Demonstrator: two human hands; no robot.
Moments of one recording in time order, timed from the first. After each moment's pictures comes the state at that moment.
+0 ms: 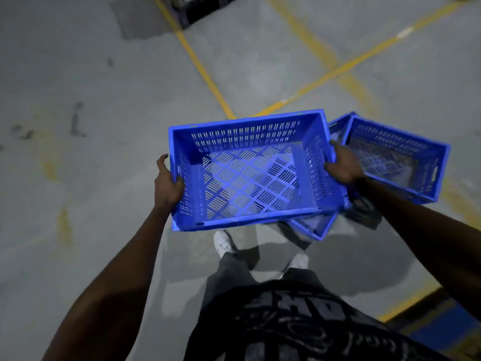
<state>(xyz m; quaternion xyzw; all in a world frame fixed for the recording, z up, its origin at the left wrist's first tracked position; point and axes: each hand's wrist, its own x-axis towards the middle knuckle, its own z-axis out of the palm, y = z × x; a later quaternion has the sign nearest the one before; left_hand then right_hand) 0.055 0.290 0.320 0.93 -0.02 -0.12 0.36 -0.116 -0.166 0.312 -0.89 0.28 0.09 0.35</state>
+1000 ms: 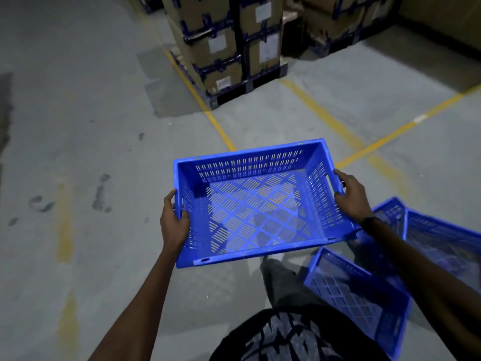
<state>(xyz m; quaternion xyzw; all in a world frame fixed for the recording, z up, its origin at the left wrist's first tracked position) 0.405 0.365 0.365 0.87 -0.02 -0.02 0.49 0.253 -0.093 0.341 -0.89 0.25 -0.12 0.35</state>
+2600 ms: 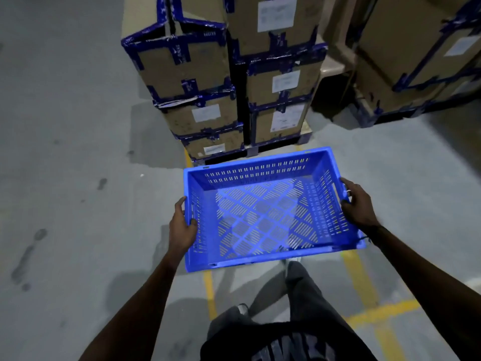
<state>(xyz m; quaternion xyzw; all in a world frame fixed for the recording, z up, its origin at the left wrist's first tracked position) 1.199 -0.231 0.279 0.89 0.07 -0.06 0.46 1.146 -0.726 0.311 -0.92 0.16 -0.03 0.35</state>
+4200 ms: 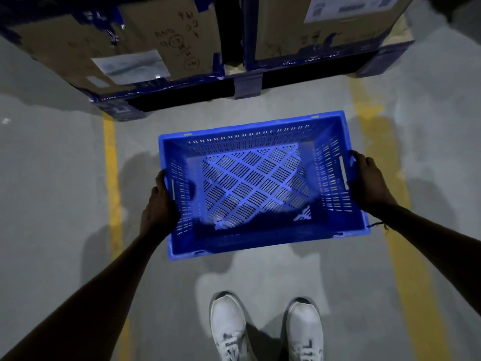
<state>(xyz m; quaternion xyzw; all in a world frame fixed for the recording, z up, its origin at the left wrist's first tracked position) 1.548 -0.384 -0.361 0.94 0.14 -0.20 0.23 1.539 -0.857 -0.340 -0.94 0.14 0.17 0.27</state>
